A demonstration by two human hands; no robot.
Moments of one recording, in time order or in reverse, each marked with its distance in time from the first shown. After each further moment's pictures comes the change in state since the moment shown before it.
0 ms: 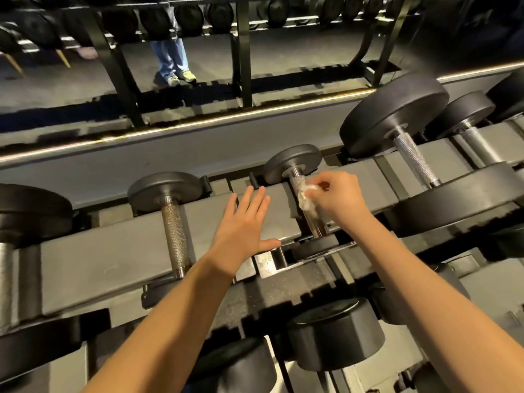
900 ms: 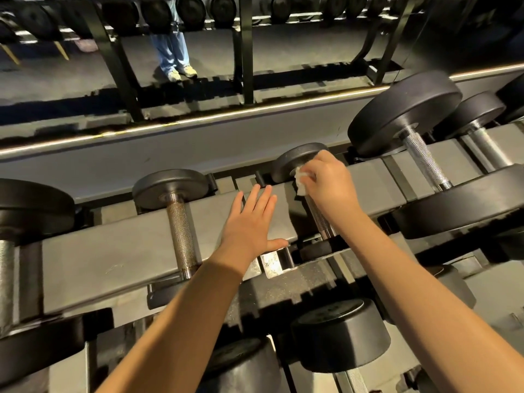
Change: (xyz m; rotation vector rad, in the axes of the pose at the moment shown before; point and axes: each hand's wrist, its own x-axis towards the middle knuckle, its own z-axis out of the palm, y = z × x) left_hand 0.003 0.000 -0.007 -0.027 -0.062 -0.007; right_hand 0.014 -0.021 0.020 -0.302 0.128 -0.278
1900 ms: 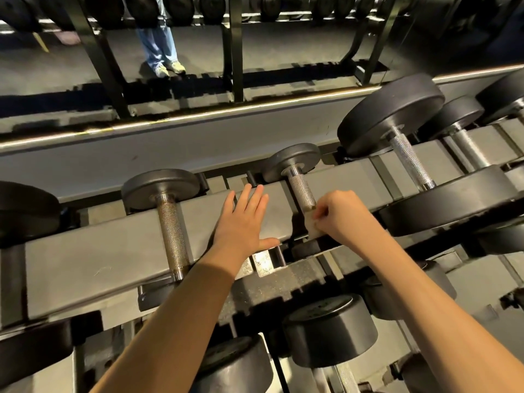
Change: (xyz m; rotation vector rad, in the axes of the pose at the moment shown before) left_hand 0.000 0.000 -0.001 0.000 -0.006 -0.003; right_hand -0.038 0.010 -0.029 -0.113 -0.426 0.210
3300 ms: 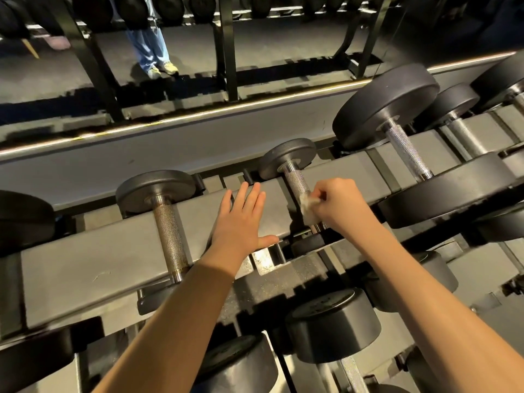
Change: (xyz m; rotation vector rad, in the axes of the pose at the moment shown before) left_hand 0.001 0.000 0.004 0.002 0.008 0.003; right_hand 0.006 0.000 0.004 0.154 0.152 0.021
